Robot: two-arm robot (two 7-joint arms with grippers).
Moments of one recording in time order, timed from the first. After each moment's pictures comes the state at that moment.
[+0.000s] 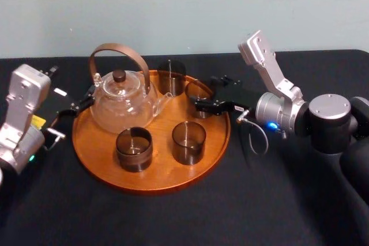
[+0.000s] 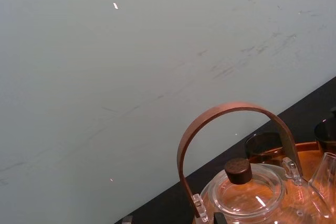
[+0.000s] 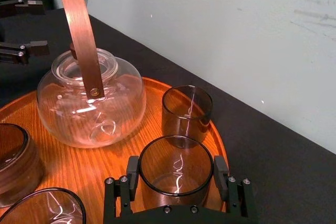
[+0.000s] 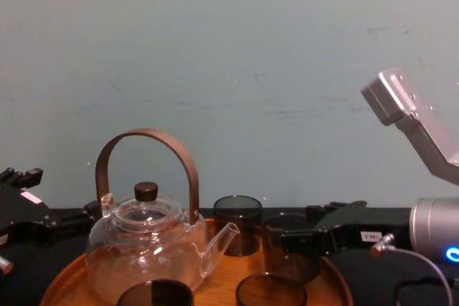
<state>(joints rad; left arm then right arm) -0.20 0.60 0.45 -1.41 -0.25 -0.12 0.03 0.52 0.29 -0.51 -1.09 0.26 0.14 0.52</state>
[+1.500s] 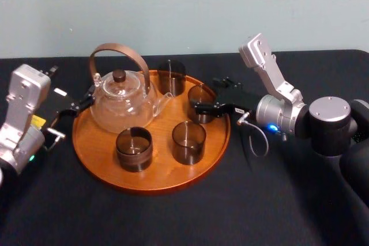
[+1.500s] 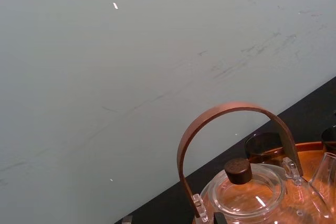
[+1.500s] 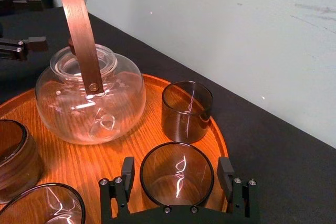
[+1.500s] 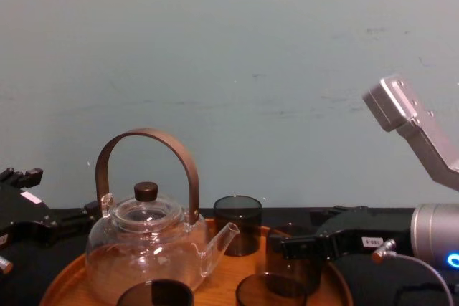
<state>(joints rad) -0.20 0.60 0.45 -1.41 -0.25 -0.12 0.03 0.52 0.29 -0.50 -1.08 0.26 0.13 0.52</state>
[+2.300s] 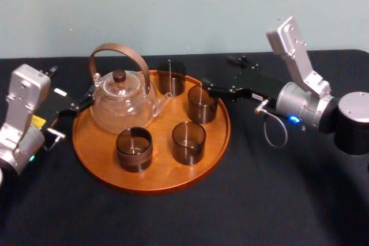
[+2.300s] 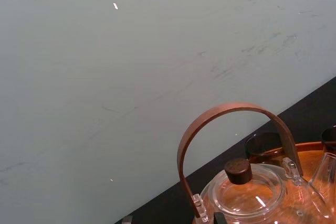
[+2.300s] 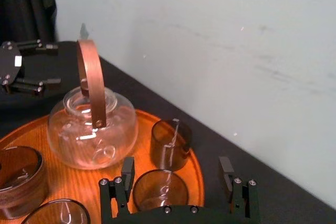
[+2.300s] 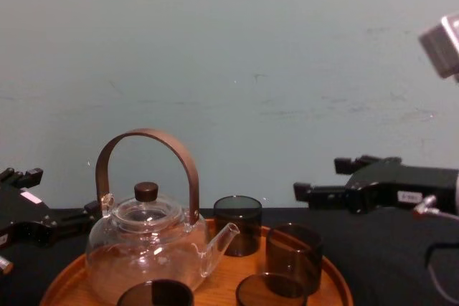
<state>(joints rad) -0.20 0.60 0.45 -1.41 -0.25 -0.12 0.03 0.43 0.38 -0.44 -1.30 0.30 0.10 0.50</state>
